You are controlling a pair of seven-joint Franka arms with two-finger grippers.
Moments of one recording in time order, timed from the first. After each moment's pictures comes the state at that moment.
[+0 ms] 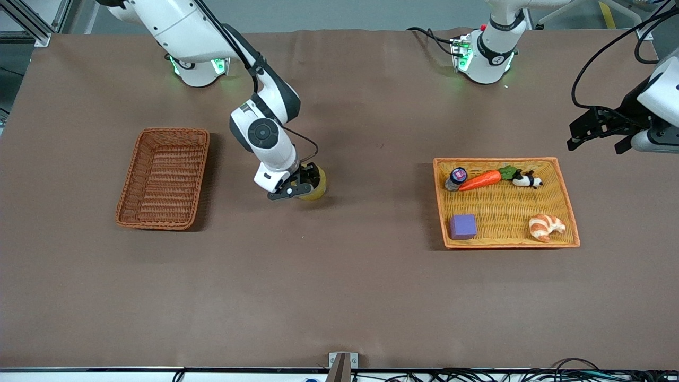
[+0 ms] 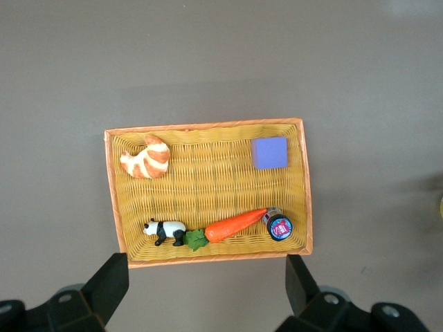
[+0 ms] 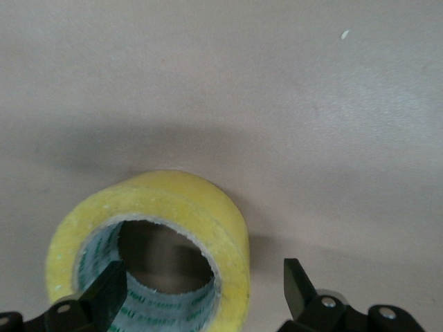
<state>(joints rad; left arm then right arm) -0.09 -0.04 0.02 -1.64 -0.05 1.68 0.01 0.46 0.53 0.21 -2.00 -0.03 2.54 0.47</state>
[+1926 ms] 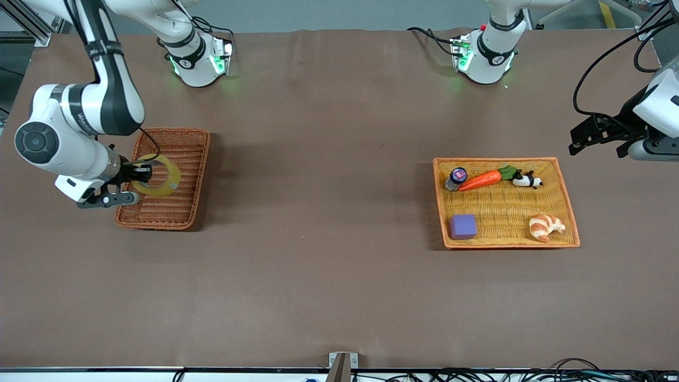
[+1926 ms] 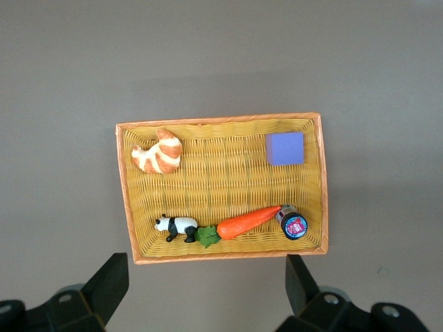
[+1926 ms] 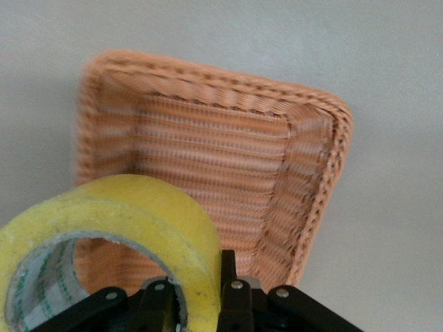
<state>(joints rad) -0.08 -0.02 0.02 -1.64 -0.02 1.68 0.01 0.22 0.13 -0.29 -2.16 -0.08 2.11 -0.19</state>
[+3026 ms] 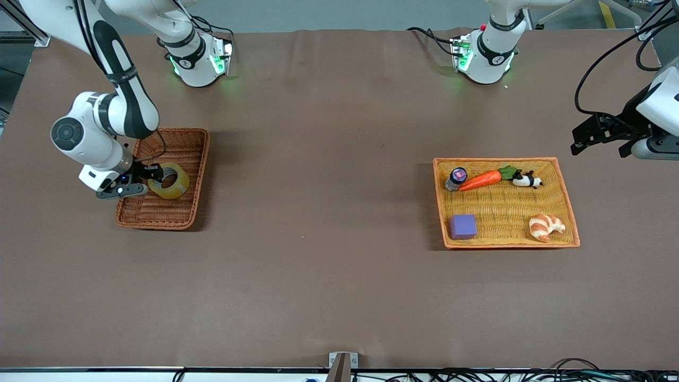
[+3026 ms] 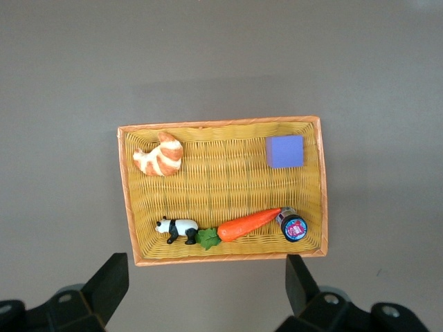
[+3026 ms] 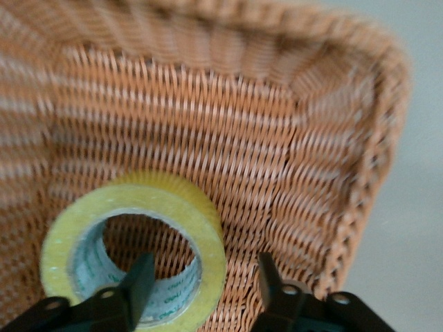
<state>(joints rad) -0.08 -0.02 0.02 -1.63 -0.02 1.68 0.01 0.24 0.15 -0.37 -2.40 0.00 2.52 -0.31</state>
